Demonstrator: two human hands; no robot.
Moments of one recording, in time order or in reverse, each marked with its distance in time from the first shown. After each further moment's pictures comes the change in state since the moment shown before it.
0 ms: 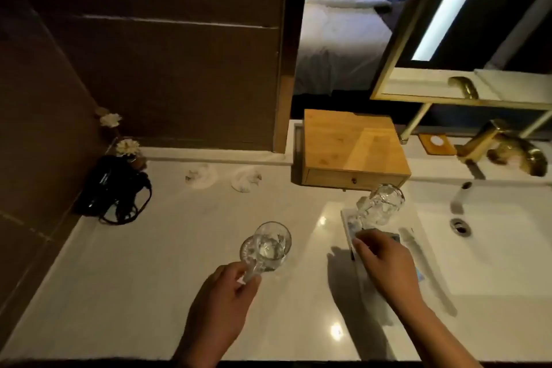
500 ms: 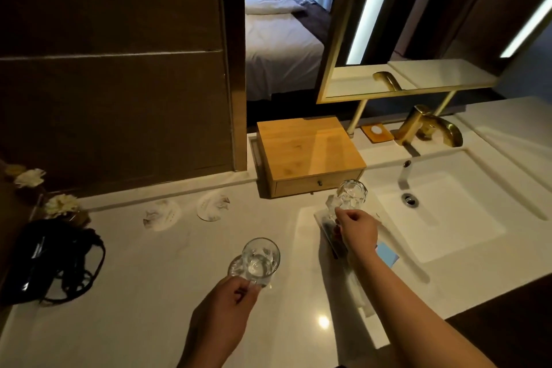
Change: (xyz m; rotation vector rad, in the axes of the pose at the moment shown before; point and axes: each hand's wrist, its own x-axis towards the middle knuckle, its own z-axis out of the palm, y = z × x) left_hand 0.058 0.008 -0.005 0.073 -0.237 0.083; right_hand 0.059 -0.004 0.037 0.494 0.425 0.708
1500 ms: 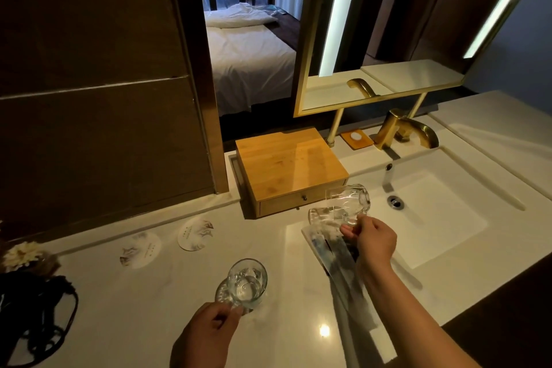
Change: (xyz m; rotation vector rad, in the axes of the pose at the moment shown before) left_hand 0.019 0.010 -0.008 -0.245 0.019 -0.116; right_hand 0.018 -0.011 -0.036 0.477 0.173 0.140
